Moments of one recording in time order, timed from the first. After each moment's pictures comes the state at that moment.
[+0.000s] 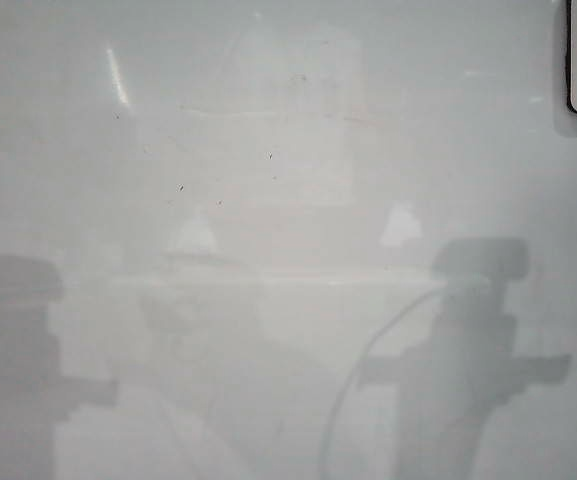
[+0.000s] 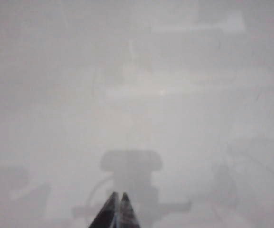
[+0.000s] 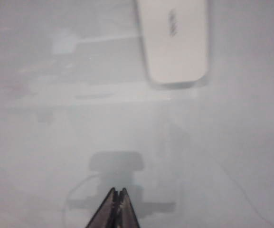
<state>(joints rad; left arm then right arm) 0.01 0.01 0.12 -0.12 0.12 0.05 0.07 0.01 0.30 -0.32 -0.04 0.12</state>
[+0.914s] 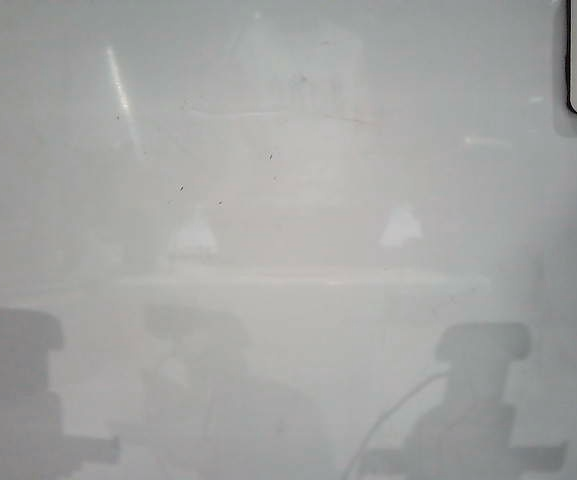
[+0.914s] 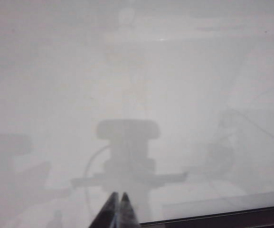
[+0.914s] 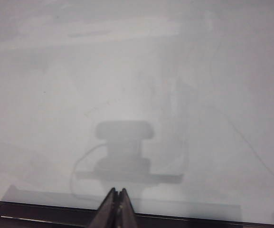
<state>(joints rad) 0.01 0.01 0.01 -0.16 0.12 0.05 0.07 0.00 0.00 -0.18 -0.08 0.13</state>
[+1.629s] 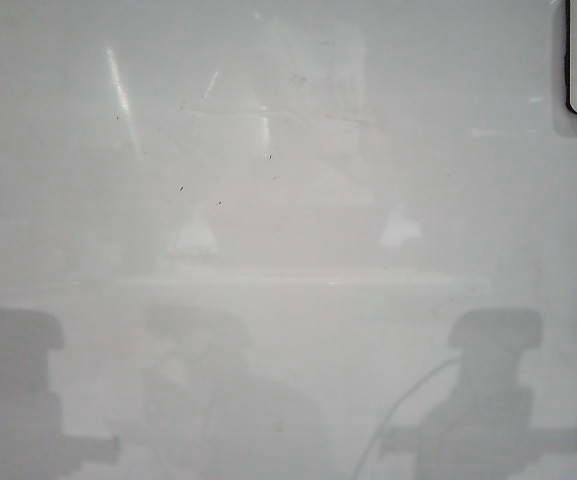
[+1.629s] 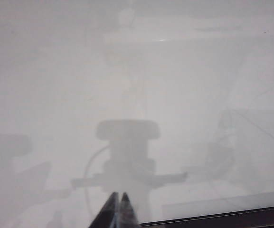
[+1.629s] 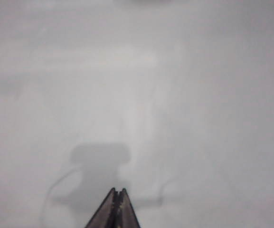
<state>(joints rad) 0.01 0.01 0.01 -0.16 0.12 0.05 -0.02 0.00 0.00 -0.09 -0.07 0.08</state>
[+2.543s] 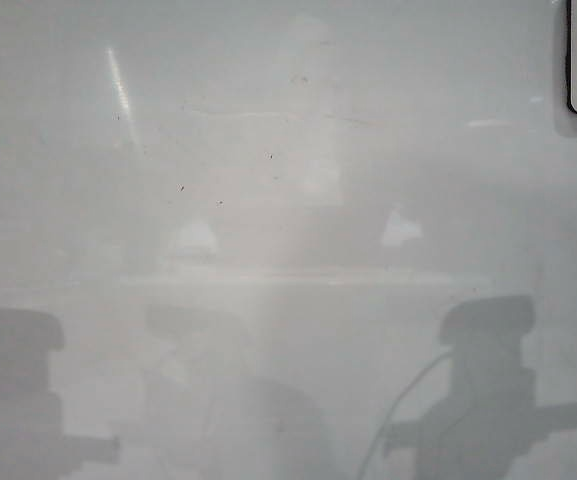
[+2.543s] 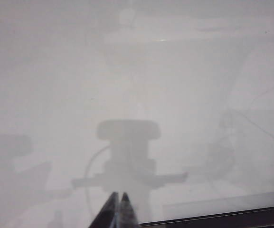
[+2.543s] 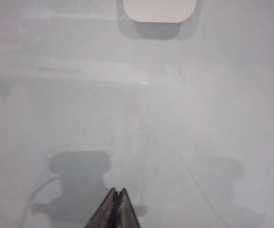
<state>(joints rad) 0.01 0.01 0.01 -0.16 0.12 0.06 -0.03 0.00 0.00 -0.03 -0.06 -0.04</state>
